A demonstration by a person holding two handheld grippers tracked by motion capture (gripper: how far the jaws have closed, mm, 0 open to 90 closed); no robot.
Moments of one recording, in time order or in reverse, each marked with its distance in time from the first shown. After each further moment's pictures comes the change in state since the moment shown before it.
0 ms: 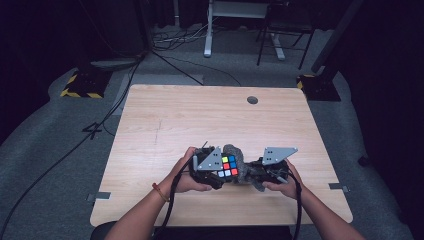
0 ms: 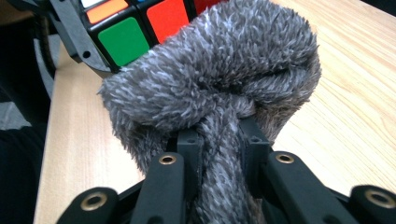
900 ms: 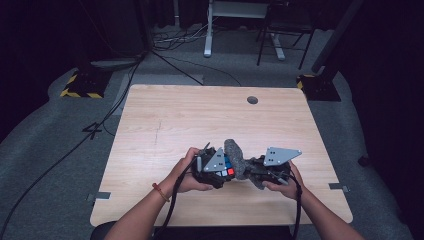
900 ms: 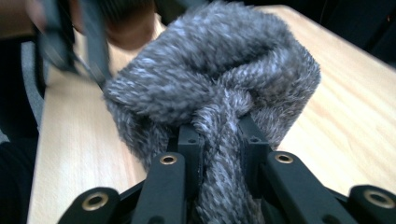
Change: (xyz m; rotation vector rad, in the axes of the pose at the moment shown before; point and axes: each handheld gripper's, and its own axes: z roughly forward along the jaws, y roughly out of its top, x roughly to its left) left arm 0.001 -0.001 0.006 0.077 0.058 -0.002; right arm 0.009 0.011 -0.007 -0.036 -0.081 -0.038
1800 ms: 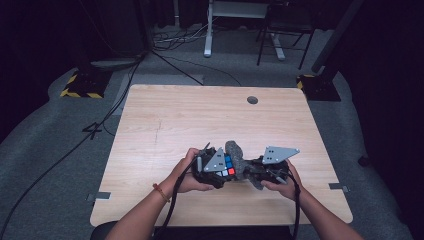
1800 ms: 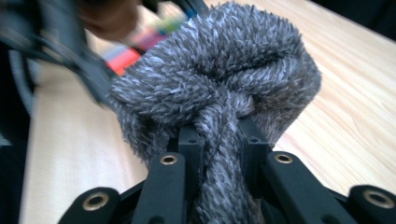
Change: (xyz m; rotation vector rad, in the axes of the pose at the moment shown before) left arm -0.004 -0.002 0.008 0.024 0.005 0.011; right arm -0.002 -0.003 0.005 0.002 0.011 0.049
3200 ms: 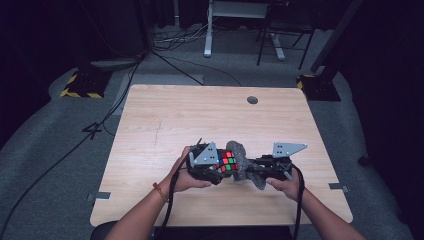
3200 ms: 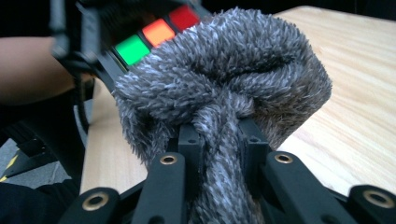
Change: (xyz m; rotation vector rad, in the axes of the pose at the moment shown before) left arm 0.011 -0.008 -0.009 -0.136 -0.030 -0.097; right arm -0.021 -0.017 -0.005 -0.150 0.155 0.164
